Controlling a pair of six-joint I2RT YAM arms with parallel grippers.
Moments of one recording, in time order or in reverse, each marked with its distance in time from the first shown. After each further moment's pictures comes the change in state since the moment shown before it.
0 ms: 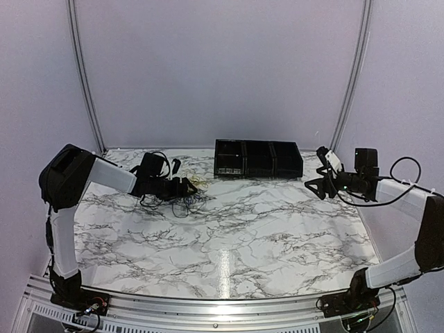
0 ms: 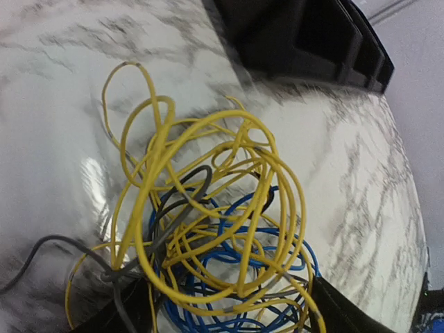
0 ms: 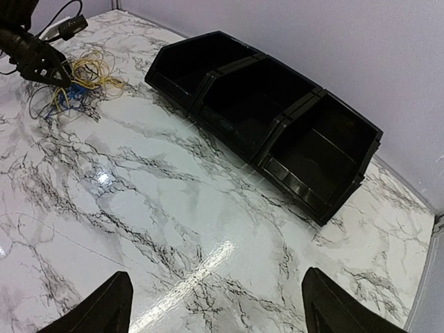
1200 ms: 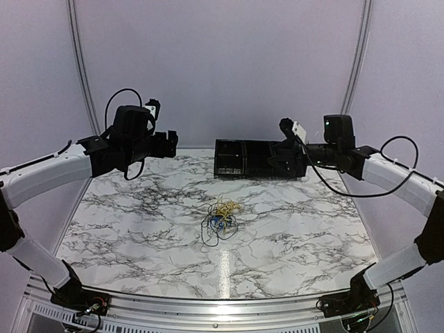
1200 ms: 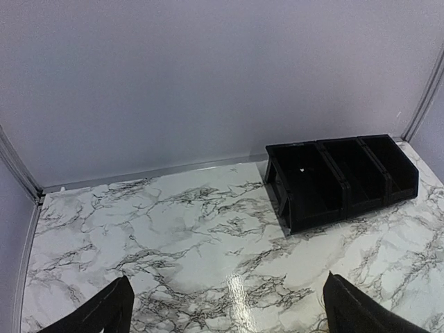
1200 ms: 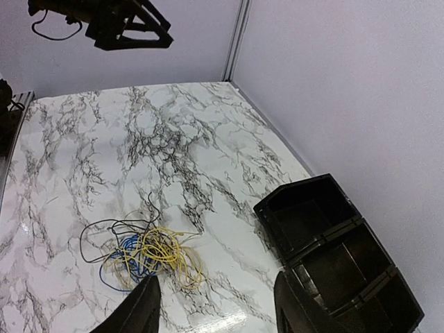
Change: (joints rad) left arm -0.251 -0.614 0.079 -0.438 -0.816 0.232; right arm 0.391 0.040 0.324 -0.102 -0.057 0.042
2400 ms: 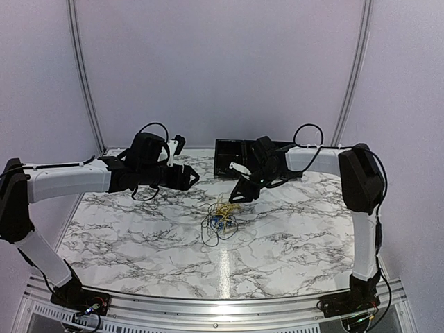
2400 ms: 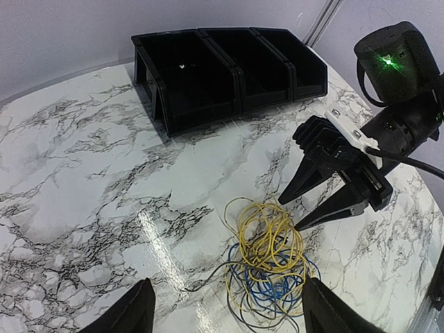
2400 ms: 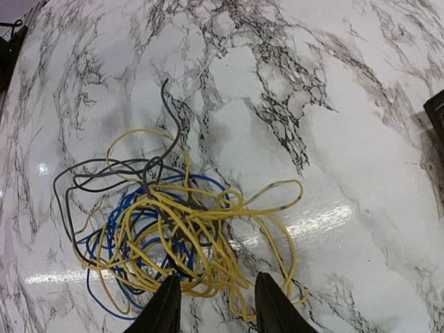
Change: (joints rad) left arm 0.008 0.114 -0.159 0.142 0.479 -0.074; right arm 0.195 0.791 0.516 -0.394 0.069 -0.037
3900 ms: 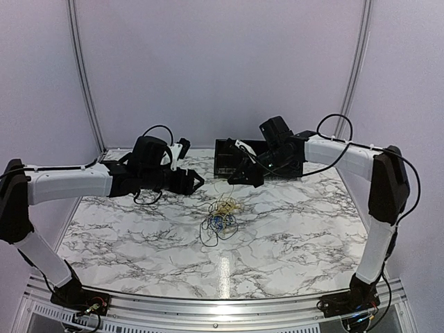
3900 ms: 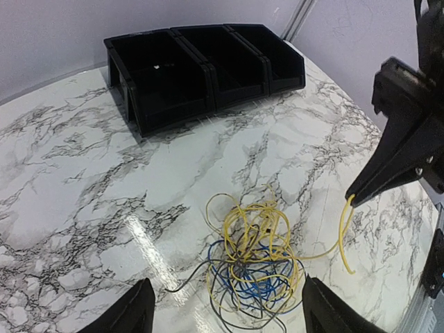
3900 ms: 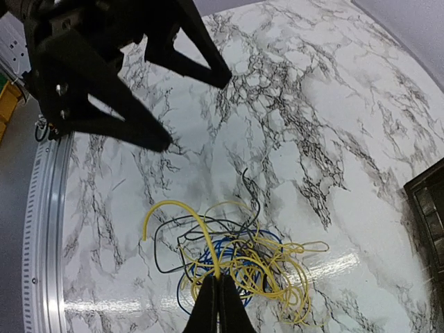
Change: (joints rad) left arm -0.025 -0.003 -0.027 0.047 0.033 0.008; right arm 0.029 -0.229 -0.046 0.005 -0.118 0.112
